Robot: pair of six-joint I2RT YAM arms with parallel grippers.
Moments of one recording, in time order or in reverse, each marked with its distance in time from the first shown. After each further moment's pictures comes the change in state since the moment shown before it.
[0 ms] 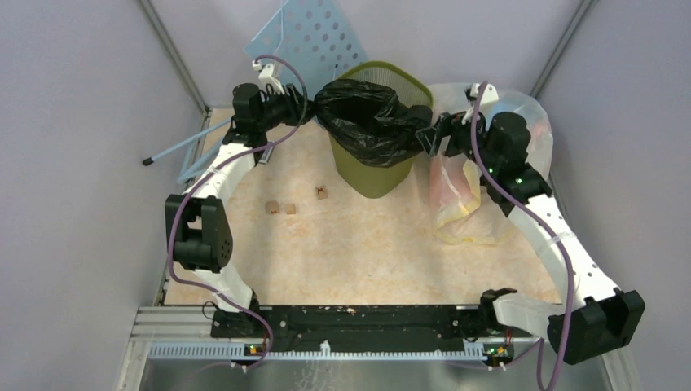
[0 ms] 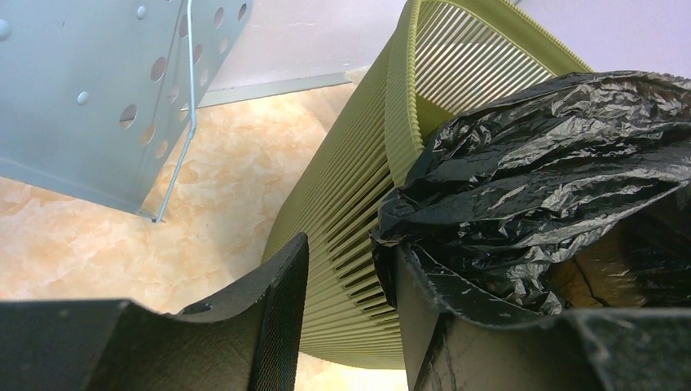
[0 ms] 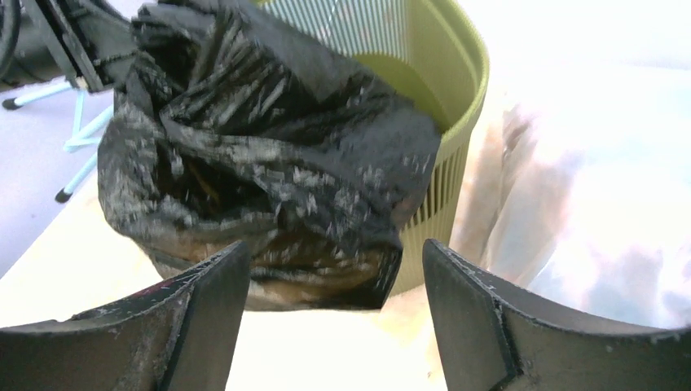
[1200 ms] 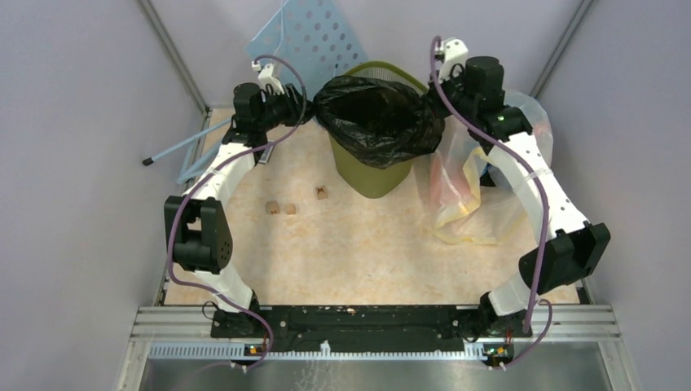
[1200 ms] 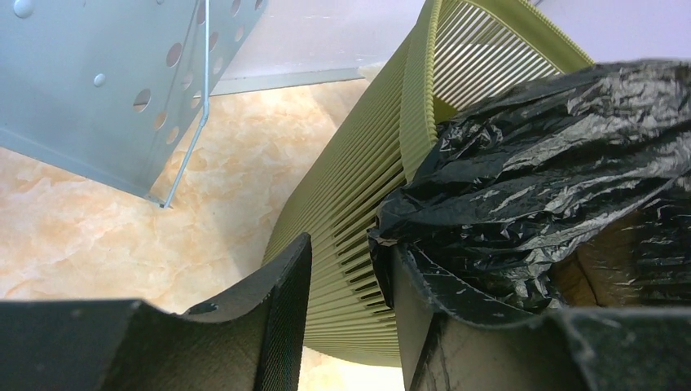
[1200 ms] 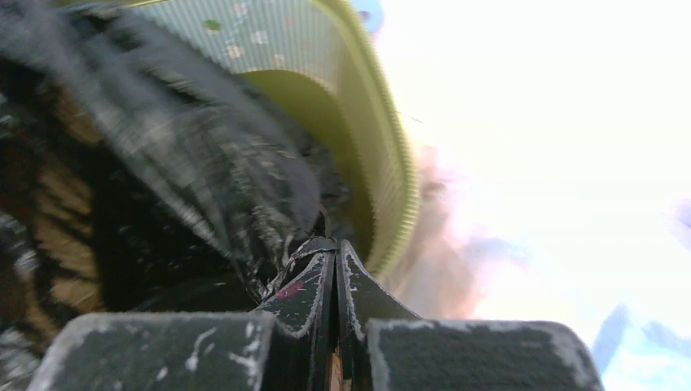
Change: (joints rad) left arm -0.005 -0.011 0.006 -0.058 -0.049 -0.008; right arm 0.052 0.433 0.602 -0.369 0.092 -0.336
